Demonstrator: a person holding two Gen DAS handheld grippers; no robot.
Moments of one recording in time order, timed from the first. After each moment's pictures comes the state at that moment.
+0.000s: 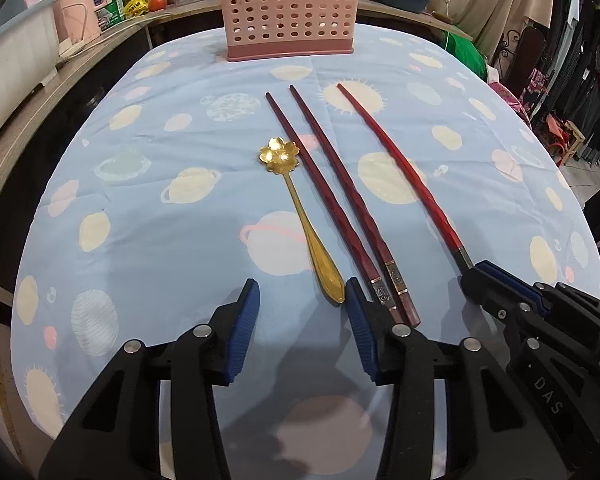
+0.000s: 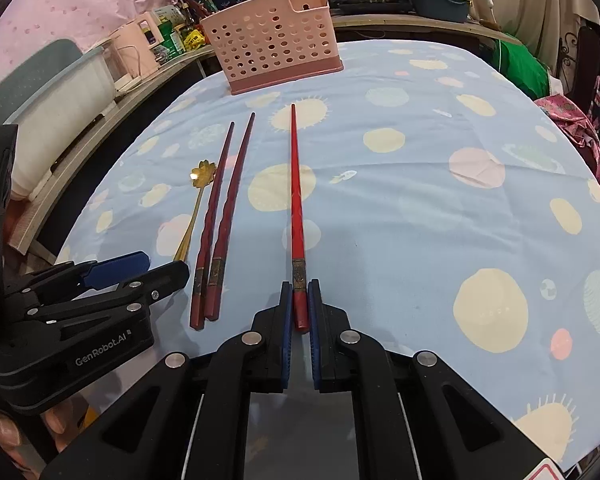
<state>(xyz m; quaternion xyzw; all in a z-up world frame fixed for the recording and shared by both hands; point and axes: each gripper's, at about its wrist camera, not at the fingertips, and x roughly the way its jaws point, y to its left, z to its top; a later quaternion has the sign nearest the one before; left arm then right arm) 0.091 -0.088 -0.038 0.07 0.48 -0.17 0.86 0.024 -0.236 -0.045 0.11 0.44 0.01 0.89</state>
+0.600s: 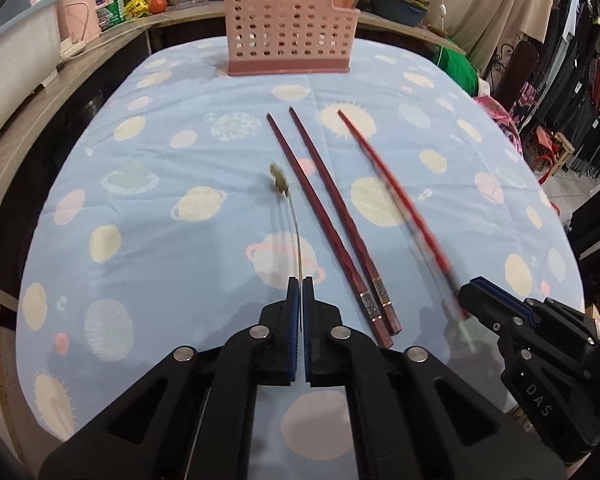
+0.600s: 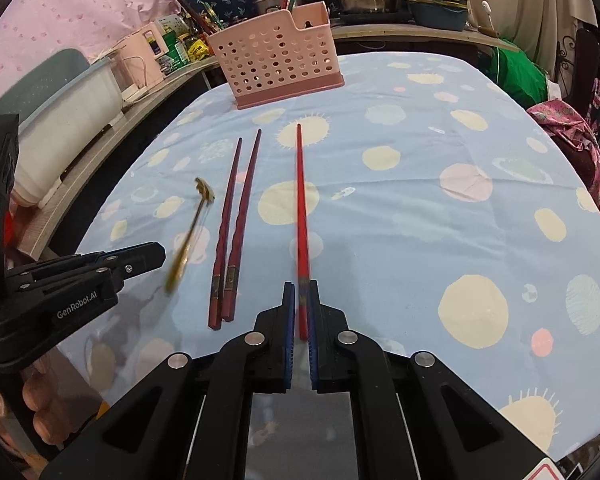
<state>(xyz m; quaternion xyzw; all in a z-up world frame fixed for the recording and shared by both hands) 0.091 -0.076 -0.009 0.04 0.48 -0.19 0.86 0.012 -0.239 -0.023 0.12 0.42 0.01 0.90</state>
